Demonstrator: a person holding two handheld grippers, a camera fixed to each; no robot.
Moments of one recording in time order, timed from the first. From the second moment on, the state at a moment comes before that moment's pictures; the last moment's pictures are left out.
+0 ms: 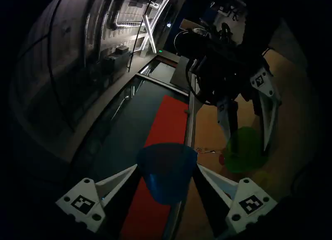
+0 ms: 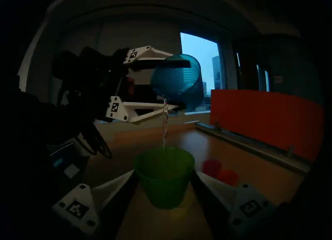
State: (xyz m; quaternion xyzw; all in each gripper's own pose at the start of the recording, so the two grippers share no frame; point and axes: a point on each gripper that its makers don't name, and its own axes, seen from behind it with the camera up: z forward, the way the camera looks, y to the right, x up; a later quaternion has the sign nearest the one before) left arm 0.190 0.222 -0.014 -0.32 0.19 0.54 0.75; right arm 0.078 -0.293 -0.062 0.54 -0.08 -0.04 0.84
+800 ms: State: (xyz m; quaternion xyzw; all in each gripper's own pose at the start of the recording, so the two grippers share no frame) left arm 0.191 0.227 -0.020 -0.32 0.20 0.56 0.74; right arm 0.081 -0.291 -0.061 0.54 -0.08 -0.04 0.84
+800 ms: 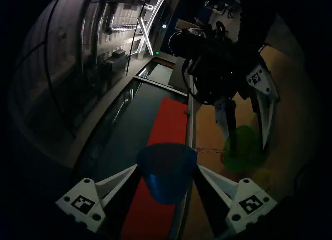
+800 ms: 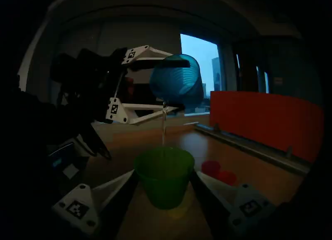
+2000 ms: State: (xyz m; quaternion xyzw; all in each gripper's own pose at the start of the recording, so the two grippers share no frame) left arm 0.200 0.230 -0.021 -0.30 0.22 0.60 0.71; right arm 0.086 -0.293 -0.061 0.54 -0.07 -0.04 0.84
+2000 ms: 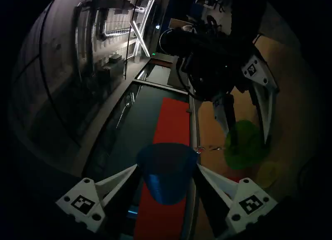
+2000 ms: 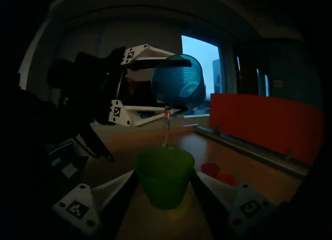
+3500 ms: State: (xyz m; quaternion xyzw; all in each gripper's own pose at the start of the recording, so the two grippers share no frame) left arm 0.216 0.237 -0.024 -0.27 0.26 0.64 0.67; right arm 0.092 -0.293 -0.059 0.54 -0.06 -0.04 0.84
